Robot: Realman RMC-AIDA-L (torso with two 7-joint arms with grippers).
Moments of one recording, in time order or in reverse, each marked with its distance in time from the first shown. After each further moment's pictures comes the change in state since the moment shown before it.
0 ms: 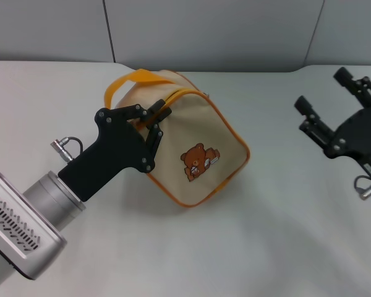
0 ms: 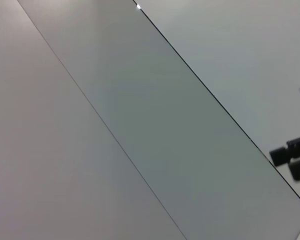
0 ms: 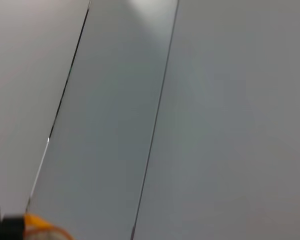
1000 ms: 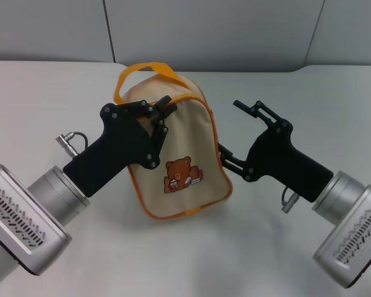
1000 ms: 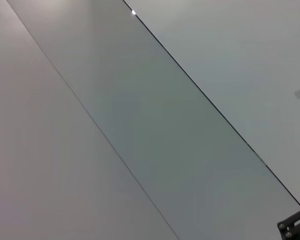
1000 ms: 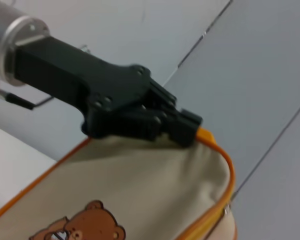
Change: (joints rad) left arm -0.021 -0.001 0.005 0.002 0.000 -0.001 0.005; right arm 0.161 0.003 -0.029 0.154 -0.146 0.247 -0.537
